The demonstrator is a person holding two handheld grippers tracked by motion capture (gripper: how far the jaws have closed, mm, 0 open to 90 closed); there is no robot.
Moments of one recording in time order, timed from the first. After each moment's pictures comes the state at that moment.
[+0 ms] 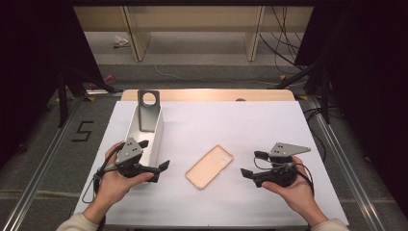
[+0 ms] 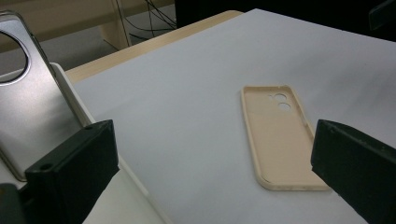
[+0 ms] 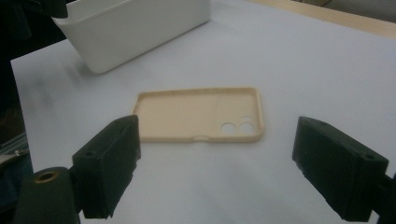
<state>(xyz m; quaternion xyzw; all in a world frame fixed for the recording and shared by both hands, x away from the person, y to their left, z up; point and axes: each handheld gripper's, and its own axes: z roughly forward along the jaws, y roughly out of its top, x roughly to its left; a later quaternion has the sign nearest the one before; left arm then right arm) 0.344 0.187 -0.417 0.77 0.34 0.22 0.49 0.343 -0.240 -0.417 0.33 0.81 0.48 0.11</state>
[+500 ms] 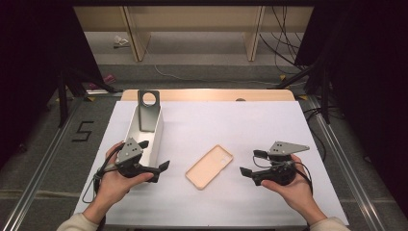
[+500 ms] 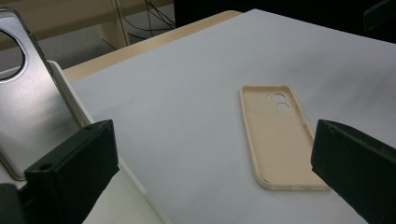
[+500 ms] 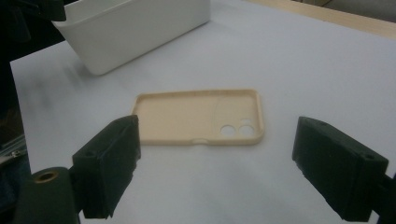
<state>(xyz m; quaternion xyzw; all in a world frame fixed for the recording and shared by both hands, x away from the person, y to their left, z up) 0.344 0.187 -0.418 0.77 0.34 0.21 0.50 0.347 -0.238 -0.417 0.33 0.81 0.48 0.10</state>
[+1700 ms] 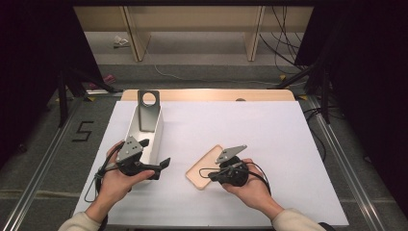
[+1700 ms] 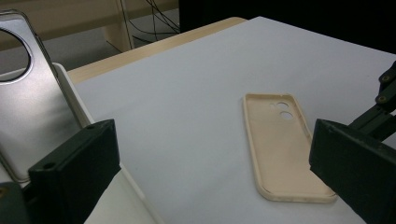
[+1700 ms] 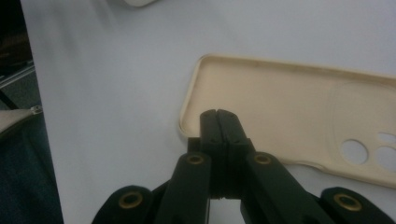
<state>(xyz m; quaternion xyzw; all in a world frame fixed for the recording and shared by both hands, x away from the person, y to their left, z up) 0.347 0.185 -0.418 0.76 0.36 0.22 0.50 0.356 -0.126 -0.441 0.26 0.90 0.35 0.03</state>
